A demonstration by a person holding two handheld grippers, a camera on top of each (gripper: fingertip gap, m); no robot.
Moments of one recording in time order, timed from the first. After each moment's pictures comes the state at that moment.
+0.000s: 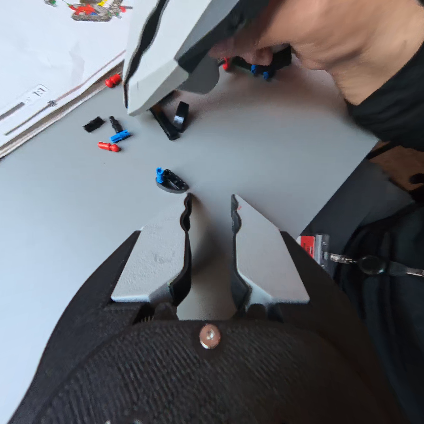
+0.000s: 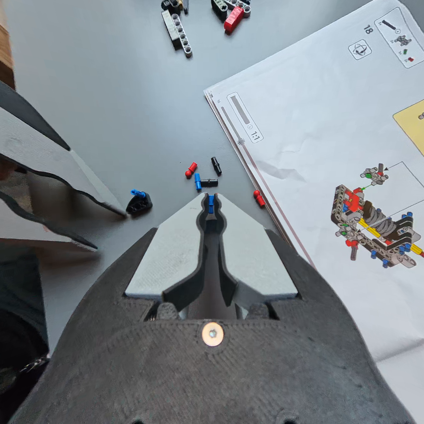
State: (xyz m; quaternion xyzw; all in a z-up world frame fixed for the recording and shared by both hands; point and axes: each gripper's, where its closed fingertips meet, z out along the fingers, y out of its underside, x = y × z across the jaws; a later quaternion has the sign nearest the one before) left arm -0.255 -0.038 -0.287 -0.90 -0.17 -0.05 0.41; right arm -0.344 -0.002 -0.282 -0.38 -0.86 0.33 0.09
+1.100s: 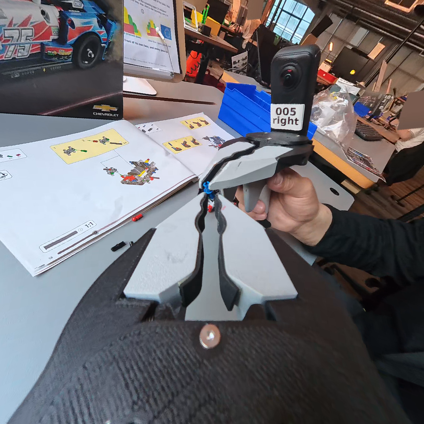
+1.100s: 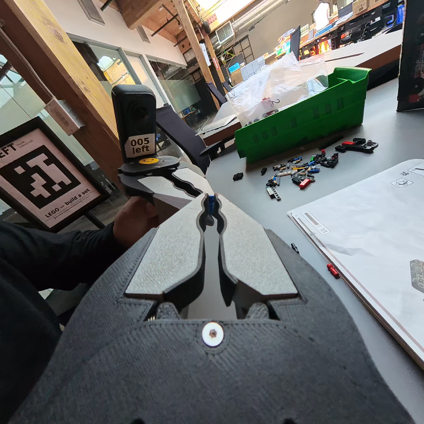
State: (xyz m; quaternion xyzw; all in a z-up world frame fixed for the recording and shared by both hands) left arm -0.293 0.011 -0.168 -0.76 -0.22 -0.06 0.61; right arm -0.303 -0.012 -0.149 -0.31 -0.64 0.71 -0.01
